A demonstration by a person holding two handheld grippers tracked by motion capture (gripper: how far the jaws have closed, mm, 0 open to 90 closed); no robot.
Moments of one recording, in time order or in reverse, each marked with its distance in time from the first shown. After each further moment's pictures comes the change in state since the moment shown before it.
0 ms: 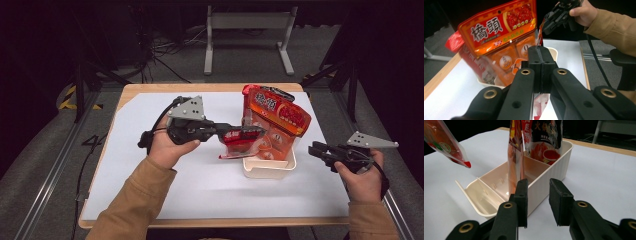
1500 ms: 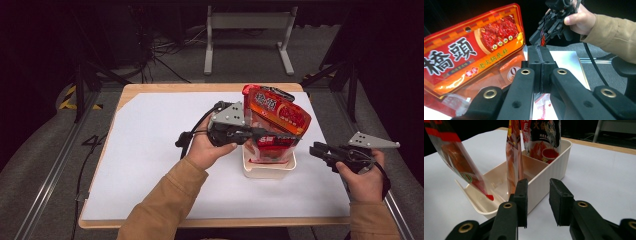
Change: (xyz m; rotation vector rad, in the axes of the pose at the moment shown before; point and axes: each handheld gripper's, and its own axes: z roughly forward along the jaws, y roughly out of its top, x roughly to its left) left arm -0.004 0.011 0.081 -0.044 -0.077 0.060; right arm -0.003 -0.002 -0.002 0.002 0.003 0.008
